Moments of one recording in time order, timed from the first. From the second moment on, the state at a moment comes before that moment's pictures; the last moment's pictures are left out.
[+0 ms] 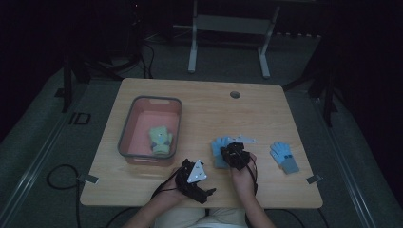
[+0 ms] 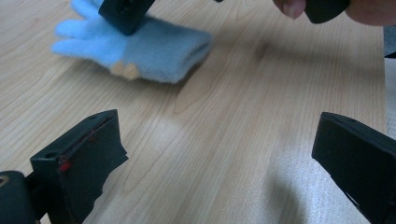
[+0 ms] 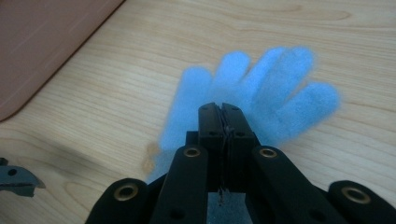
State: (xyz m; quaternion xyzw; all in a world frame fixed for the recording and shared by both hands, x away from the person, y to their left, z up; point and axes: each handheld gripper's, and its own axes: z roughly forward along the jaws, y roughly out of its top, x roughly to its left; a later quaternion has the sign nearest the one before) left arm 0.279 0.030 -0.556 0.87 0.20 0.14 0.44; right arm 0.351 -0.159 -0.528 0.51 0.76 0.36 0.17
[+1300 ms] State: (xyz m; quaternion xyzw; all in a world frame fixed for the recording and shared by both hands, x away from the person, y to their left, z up) left arm 0.279 0.029 -0.558 0.87 0.19 0.14 0.44; right arm 0.361 -0.310 -0.484 0.42 0.80 0.36 0.23
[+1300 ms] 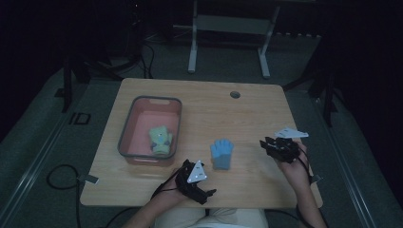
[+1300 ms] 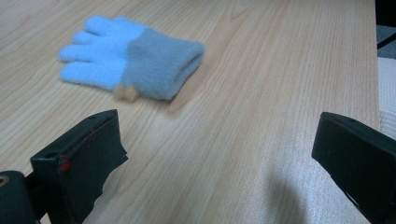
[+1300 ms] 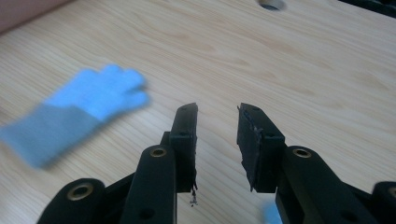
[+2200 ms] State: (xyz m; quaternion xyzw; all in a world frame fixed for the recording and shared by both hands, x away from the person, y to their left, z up) left arm 0.278 0.028 -0.558 0.87 0.19 0.13 0.43; right arm 0.364 -0.399 -0.541 0.46 0.81 0.31 0.17
